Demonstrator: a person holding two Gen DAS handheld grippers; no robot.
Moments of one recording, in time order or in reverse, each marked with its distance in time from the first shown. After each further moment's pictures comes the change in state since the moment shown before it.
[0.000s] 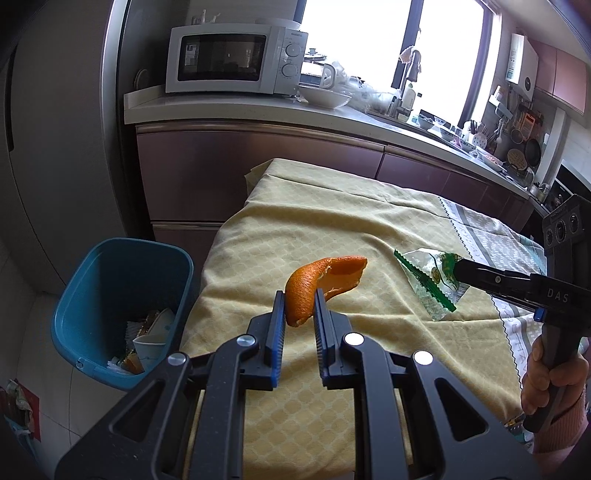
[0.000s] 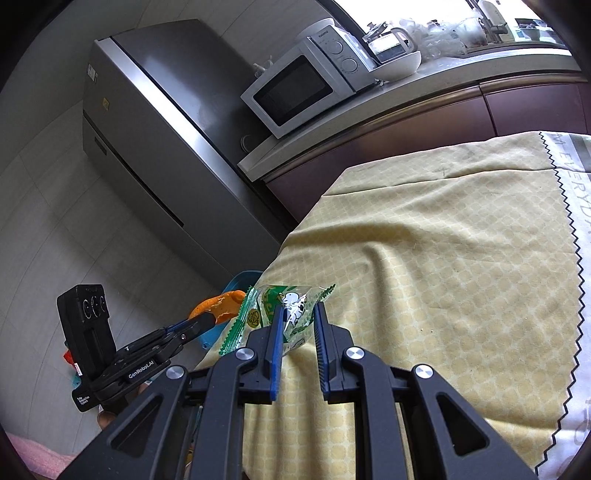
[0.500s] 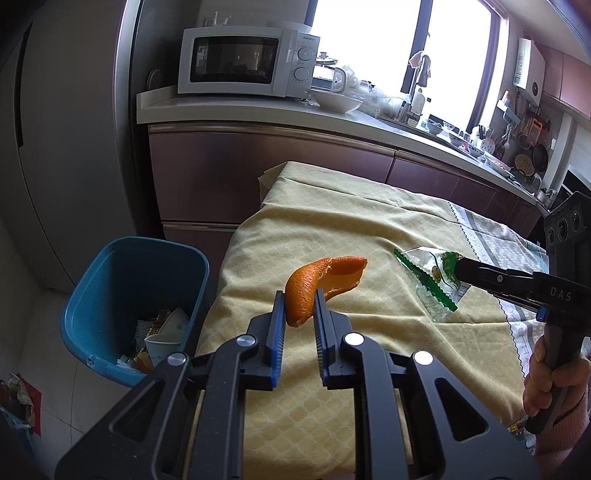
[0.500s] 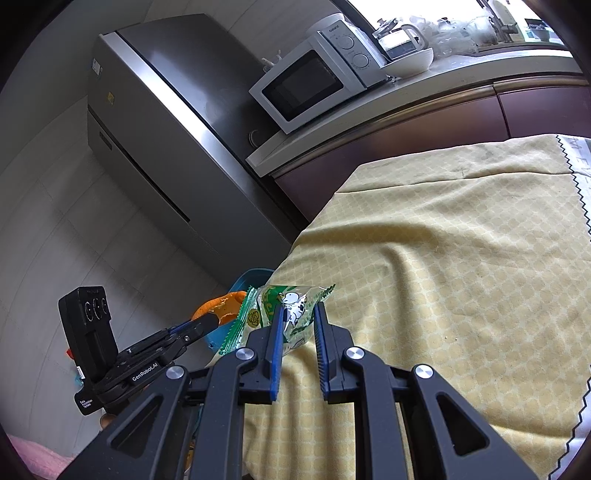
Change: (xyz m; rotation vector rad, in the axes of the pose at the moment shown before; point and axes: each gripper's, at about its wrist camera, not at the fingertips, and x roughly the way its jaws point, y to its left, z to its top) left arm -0.006 0.011 -0.001 -0.020 -0.012 0.030; right arm 0.012 0.010 0.003 -0.014 0.016 0.024
